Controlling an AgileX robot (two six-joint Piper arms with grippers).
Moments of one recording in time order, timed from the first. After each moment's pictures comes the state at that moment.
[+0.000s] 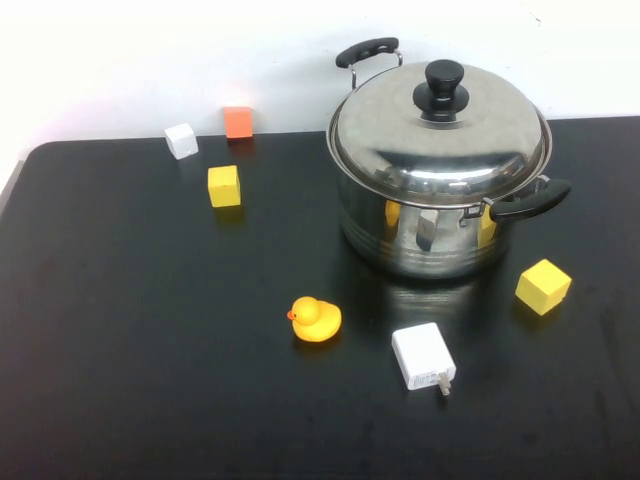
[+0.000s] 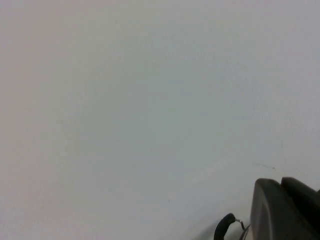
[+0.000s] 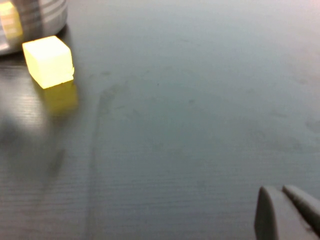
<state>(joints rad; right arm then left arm) -0.08 -0.01 0.02 -0.05 0.42 -0.03 -0.63 1.10 -1.64 0.26 0.56 0.09</state>
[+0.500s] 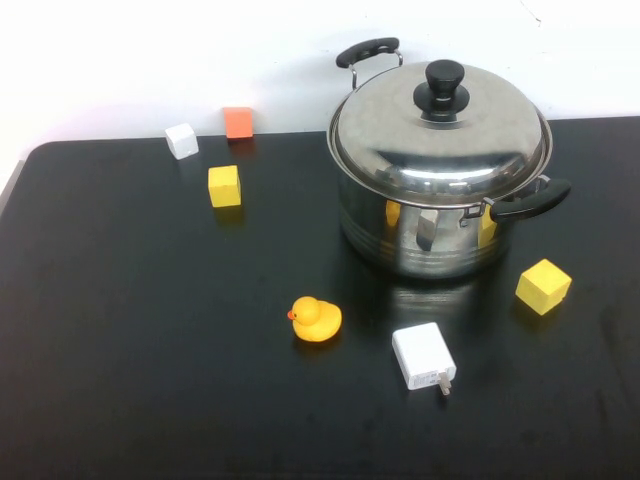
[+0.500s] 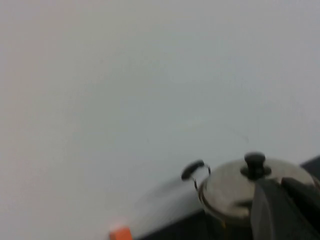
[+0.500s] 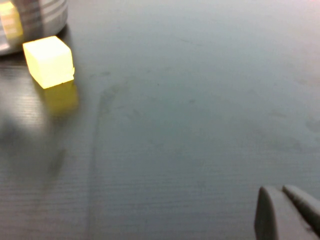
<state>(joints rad) -0.08 -0.01 0.02 -0.05 0.42 -0.03 -0.63 0.48 -0.83 0.51 0.31 -0.34</state>
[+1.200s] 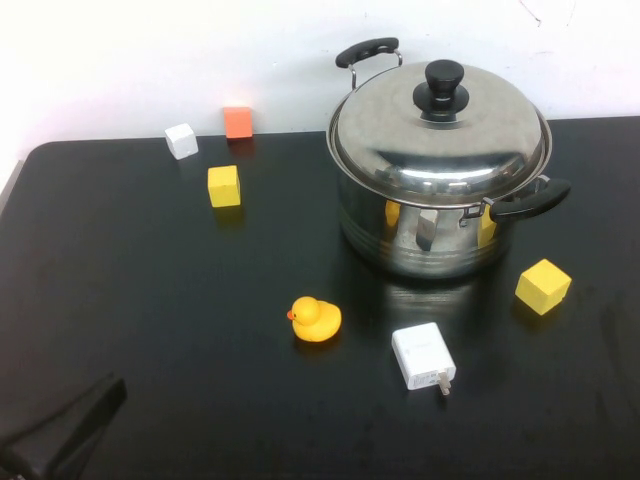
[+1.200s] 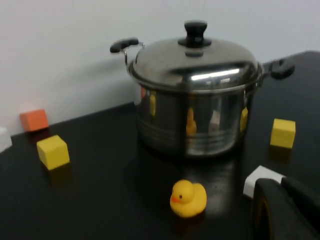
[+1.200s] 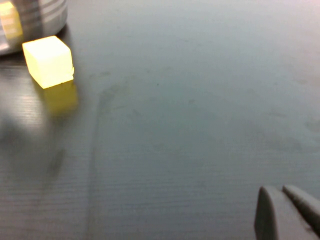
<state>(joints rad) -0.08 -0.01 0.02 -0.05 0.42 -0.03 -0.63 0.38 -0.28 0.51 0.04 -0.55</state>
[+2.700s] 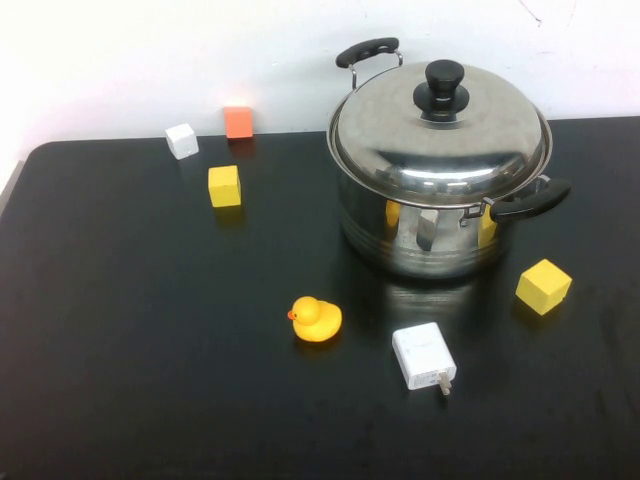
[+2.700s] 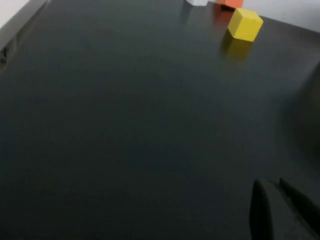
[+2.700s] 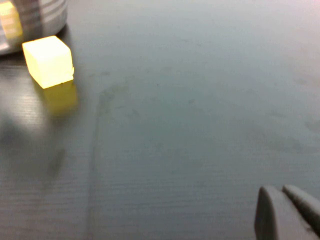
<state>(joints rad) -0.08 -0.01 0.02 -0.06 0.42 -0.03 -0.12 0.00 0.02 0.02 0.33 -0.36</state>
